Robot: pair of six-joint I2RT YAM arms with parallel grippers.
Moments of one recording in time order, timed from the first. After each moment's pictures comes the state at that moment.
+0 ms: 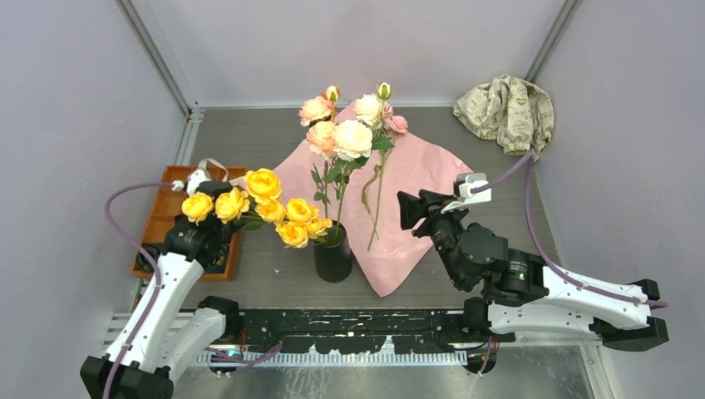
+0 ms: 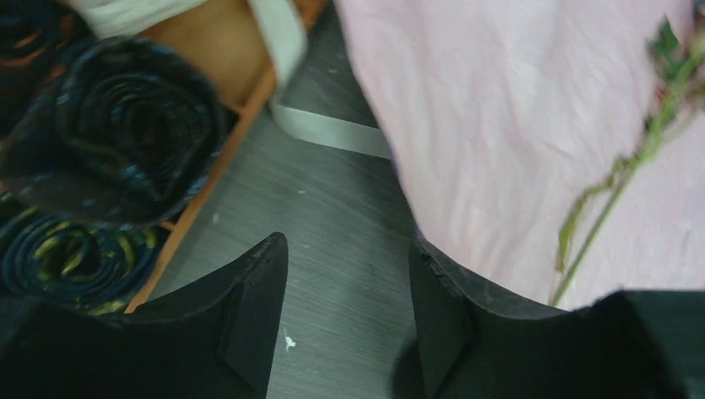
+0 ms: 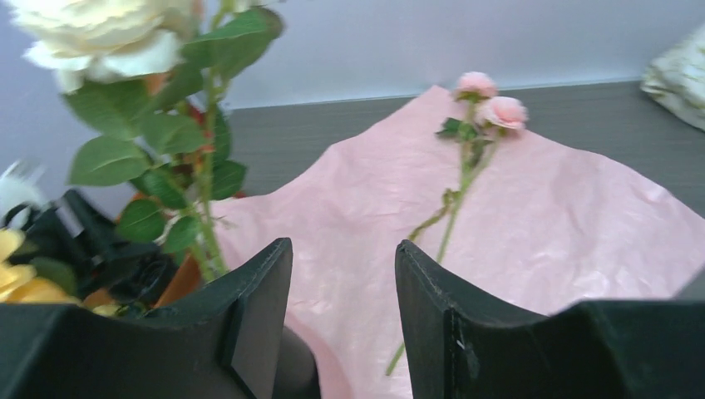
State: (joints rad) left arm -0.26 0.84 0.79 -0.65 -0.27 -0.75; right arm 1.35 0.72 0.92 -0.18 0.98 0.31
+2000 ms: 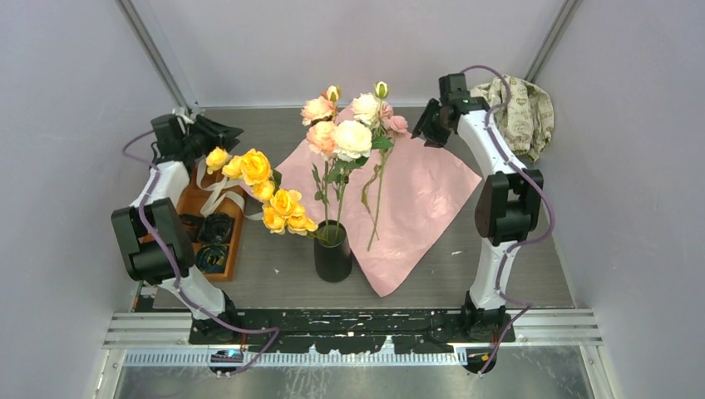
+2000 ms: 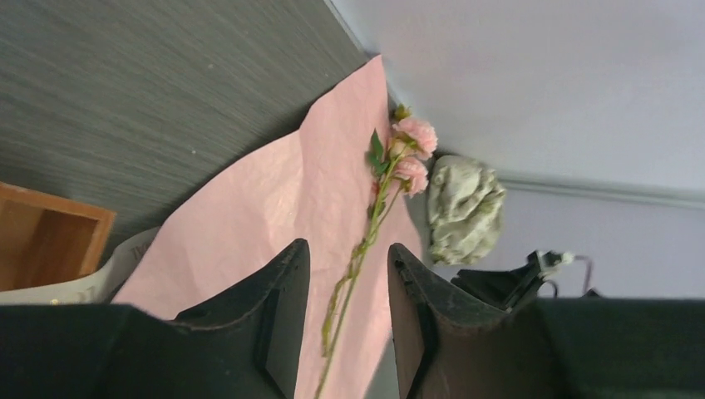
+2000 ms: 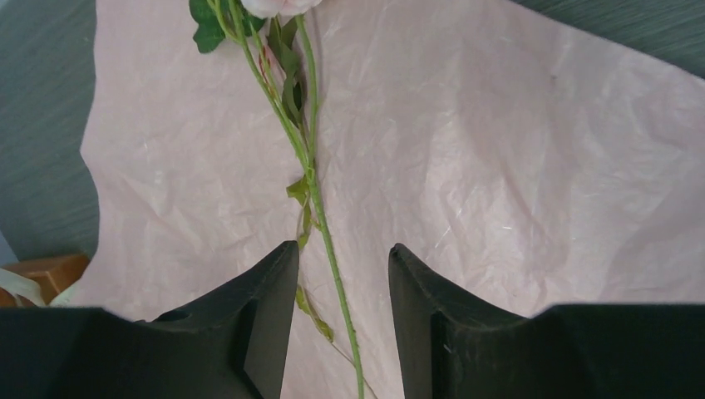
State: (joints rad) left arm 0.31 1.70 1.16 0.09 0.67 -1.02; right arm 0.12 1.97 1.84 -0.79 -0.10 0.62
